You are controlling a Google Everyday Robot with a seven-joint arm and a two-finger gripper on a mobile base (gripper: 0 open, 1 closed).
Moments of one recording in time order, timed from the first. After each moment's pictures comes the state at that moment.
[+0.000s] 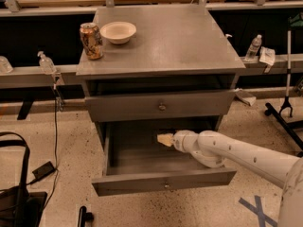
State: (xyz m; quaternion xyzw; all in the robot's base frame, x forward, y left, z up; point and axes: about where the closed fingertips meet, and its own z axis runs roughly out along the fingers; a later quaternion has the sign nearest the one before) arm 0.699 -0.095 0.477 -0.18 0.86 0.20 0.43
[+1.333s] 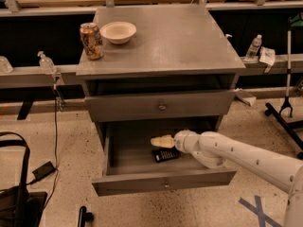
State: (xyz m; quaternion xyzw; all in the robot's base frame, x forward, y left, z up) arm 0.697 -0.097 0.480 -0.16 0.86 0.20 0.43
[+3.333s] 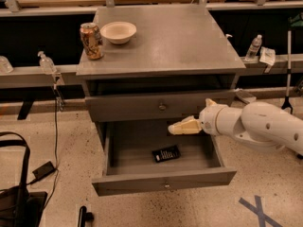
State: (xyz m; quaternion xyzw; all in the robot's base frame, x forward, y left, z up) arm 0.616 -0.146 0.707 -0.29 0.82 0.15 0.47
